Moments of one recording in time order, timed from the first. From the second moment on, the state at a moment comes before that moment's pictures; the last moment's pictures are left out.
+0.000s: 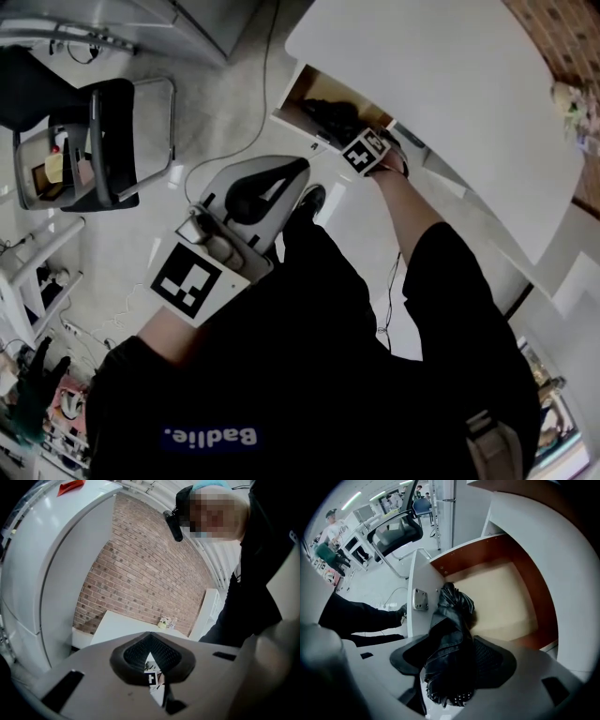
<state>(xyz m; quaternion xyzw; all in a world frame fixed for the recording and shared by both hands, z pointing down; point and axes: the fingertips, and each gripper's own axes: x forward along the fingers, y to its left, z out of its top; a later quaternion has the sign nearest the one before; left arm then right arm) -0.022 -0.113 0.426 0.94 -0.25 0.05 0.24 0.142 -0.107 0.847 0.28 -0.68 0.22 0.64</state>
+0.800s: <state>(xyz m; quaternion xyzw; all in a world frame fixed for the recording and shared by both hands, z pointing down) -0.033 -0.099 0.449 0.93 -0.27 0.08 0.25 0.150 -0.103 0.909 0.18 -0.63 0.32 0.68</state>
